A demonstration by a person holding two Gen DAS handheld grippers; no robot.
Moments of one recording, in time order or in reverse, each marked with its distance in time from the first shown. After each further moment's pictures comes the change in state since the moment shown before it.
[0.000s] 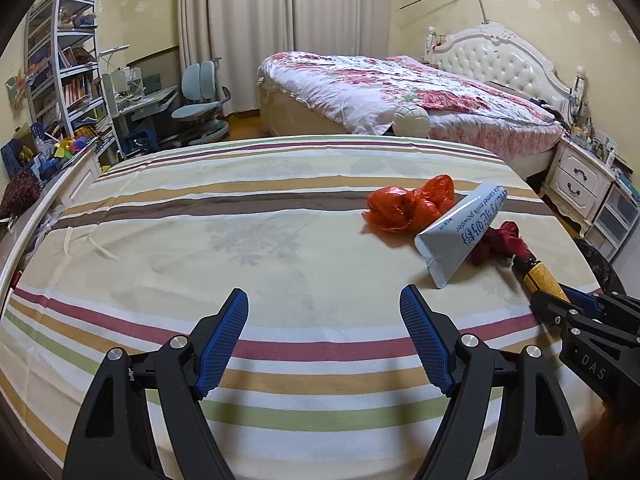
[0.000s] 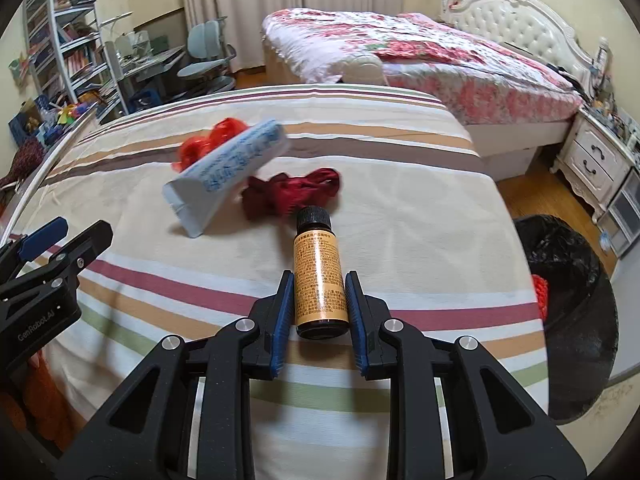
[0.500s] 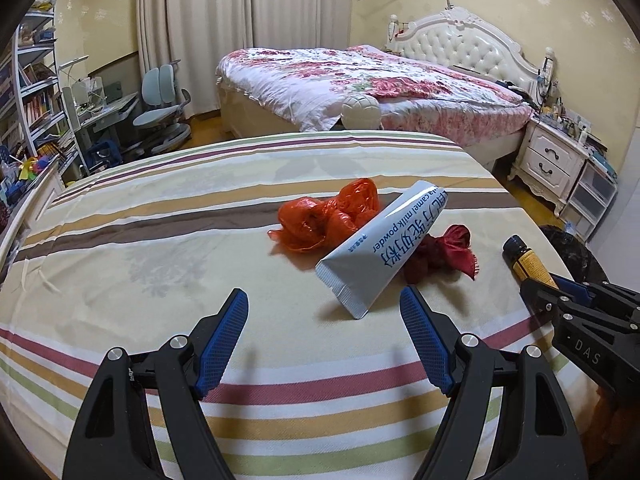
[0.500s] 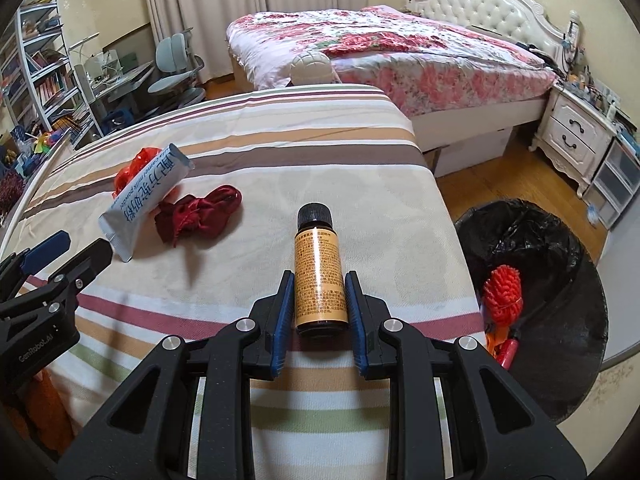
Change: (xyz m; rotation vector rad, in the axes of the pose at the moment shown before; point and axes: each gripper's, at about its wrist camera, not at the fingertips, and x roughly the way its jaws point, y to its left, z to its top) left arm 0.023 -0.048 0.019 0.075 0.031 -0.100; right arm 0.009 -0.047 0.011 0.075 0.001 -0.038
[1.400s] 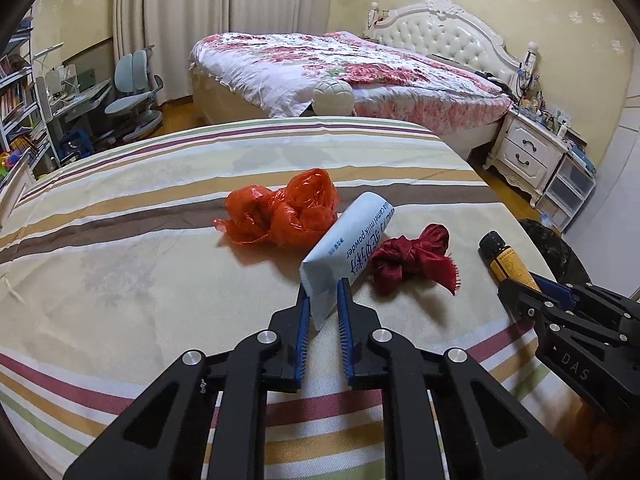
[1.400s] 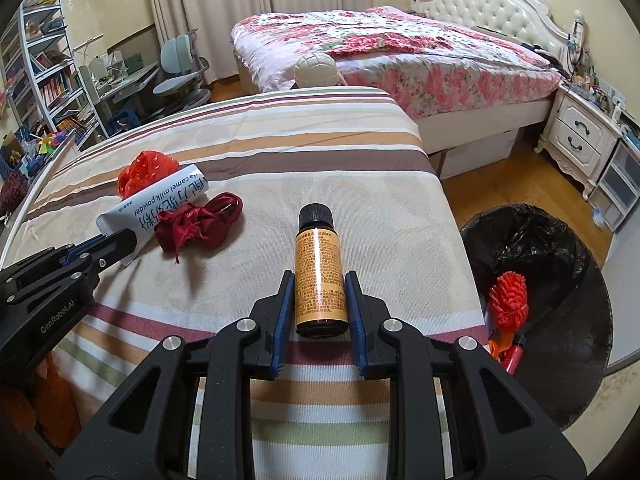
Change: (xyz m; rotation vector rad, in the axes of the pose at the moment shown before) left arm 0.013 -0.008 0.004 0.006 0.053 -0.111; right arm 0.002 -0.004 0.005 0.002 -0.002 0.022
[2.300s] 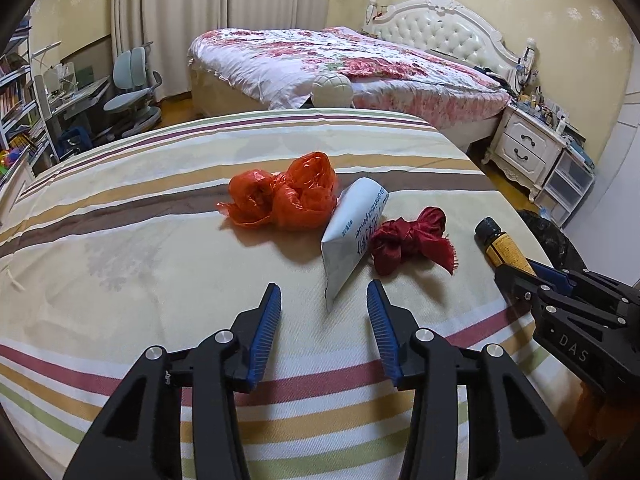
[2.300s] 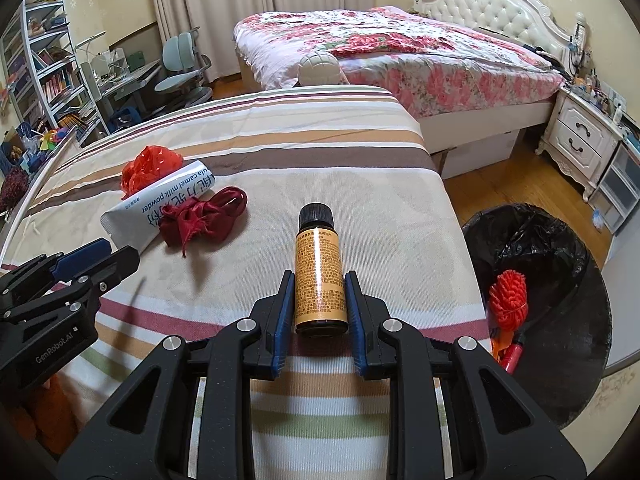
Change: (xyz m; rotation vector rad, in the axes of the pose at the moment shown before) left arm 0.001 0.000 -0.002 -0.001 0.024 -0.003; right arm -0.005 0.004 -0.011 -0.009 -0.001 -0.001
